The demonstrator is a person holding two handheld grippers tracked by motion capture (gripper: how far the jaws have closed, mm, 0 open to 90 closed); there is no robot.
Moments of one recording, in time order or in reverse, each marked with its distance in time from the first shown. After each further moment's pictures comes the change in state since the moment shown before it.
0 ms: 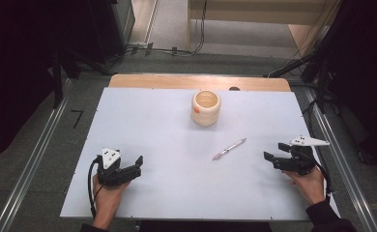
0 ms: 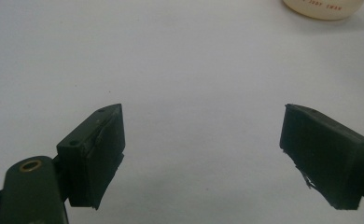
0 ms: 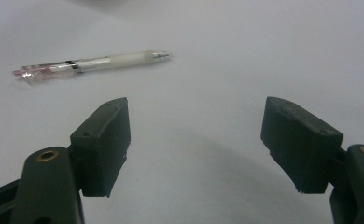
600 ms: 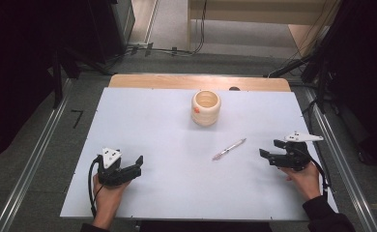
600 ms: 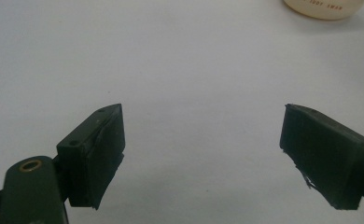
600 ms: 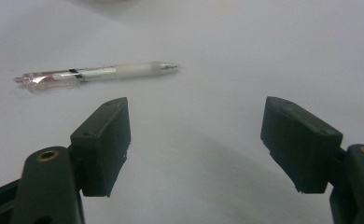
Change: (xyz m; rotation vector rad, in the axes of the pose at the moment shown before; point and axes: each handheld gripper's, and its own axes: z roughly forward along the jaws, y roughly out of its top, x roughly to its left) left arm 0.000 0.000 0.001 0.004 -0.001 0.000; right arm 0.004 0.012 0.011 0.010 0.014 -0.030
